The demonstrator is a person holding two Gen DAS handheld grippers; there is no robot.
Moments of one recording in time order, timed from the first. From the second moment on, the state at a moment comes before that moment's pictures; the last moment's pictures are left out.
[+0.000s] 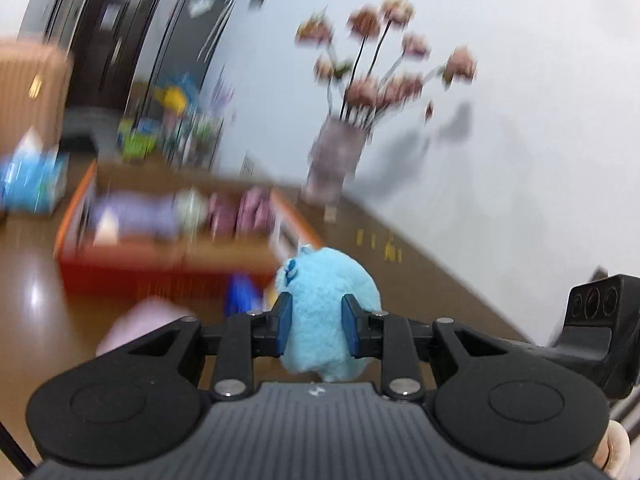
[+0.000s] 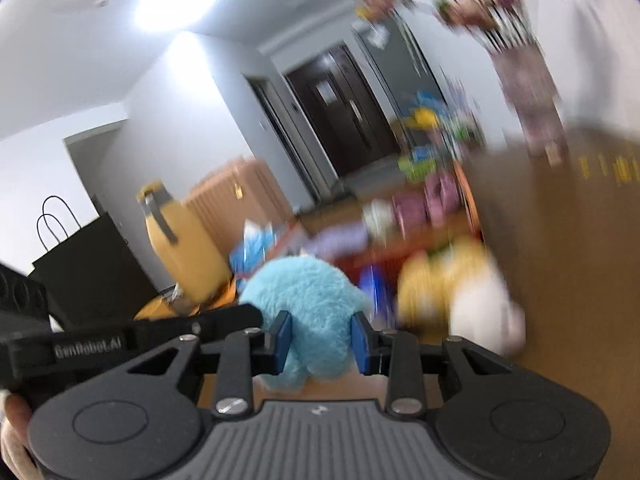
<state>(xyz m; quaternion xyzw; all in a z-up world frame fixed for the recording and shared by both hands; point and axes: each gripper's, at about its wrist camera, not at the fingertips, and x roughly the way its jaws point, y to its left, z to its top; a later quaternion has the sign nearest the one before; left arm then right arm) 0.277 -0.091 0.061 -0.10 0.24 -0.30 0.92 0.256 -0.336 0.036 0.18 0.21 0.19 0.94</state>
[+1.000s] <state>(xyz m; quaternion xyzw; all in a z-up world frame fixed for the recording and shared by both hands) 0.434 -0.060 0.047 -0.03 0.30 -0.17 0.94 0.494 -0.282 0.015 0.11 0.38 0.23 0.89</state>
